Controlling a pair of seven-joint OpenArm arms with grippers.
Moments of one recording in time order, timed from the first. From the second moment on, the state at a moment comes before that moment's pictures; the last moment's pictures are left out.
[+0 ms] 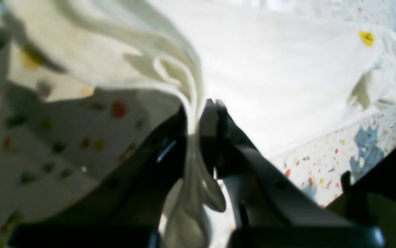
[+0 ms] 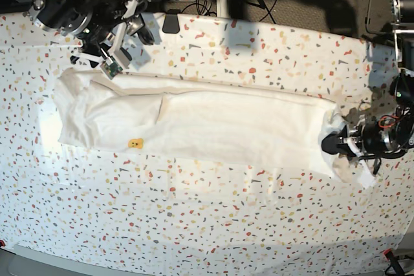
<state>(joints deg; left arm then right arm) -23.0 -26.8 1.7 58.7 -58.5 -33.7 62.3 -27.3 17.6 10.0 123.7 25.6 34.4 -57.5</state>
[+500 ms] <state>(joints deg) -17.6 -5.0 1.6 62.1 -51.6 -30.6 63.1 -27.3 17.6 10.0 123.7 25.7 34.4 -57.2</state>
